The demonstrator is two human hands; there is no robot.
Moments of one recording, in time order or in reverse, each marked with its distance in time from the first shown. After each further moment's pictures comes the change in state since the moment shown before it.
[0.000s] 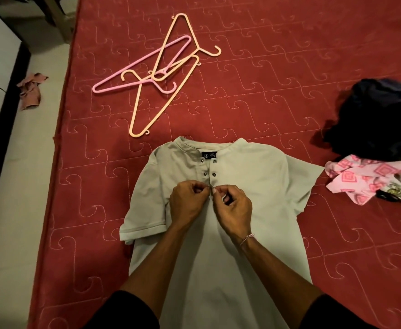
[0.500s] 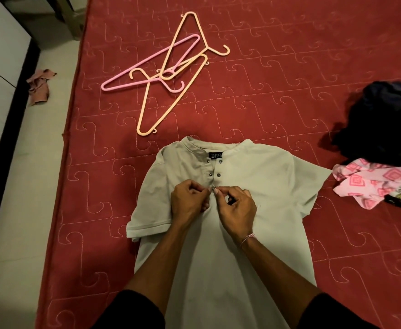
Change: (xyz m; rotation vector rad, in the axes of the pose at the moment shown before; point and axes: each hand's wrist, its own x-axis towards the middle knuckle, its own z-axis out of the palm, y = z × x) left_hand -0.003 -0.002 -0.007 -0.333 -0.030 -0.236; right_hand -0.001 -0.001 0.007 -0.079 0.031 -0.055
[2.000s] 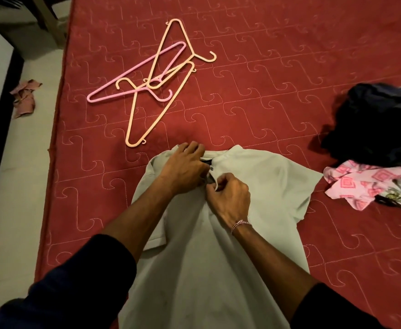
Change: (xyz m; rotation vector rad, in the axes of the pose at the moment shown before) left_hand 0.070 0.092 -0.018 1.406 -0.272 1.132; right_hand 0.048 -0.041 -0.005 -0.243 -0.073 0.165
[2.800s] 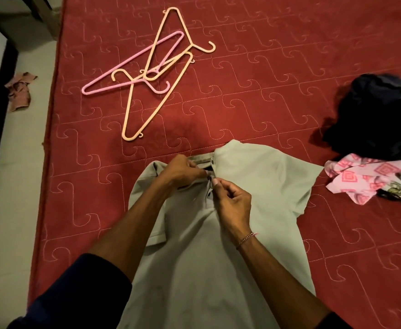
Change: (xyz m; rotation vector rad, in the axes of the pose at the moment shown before) left_hand -0.010 0.017 -0.002 -1.255 -0.289 -0.860; right_hand -0.027 0.025 0.010 0.807 -0.044 0.228
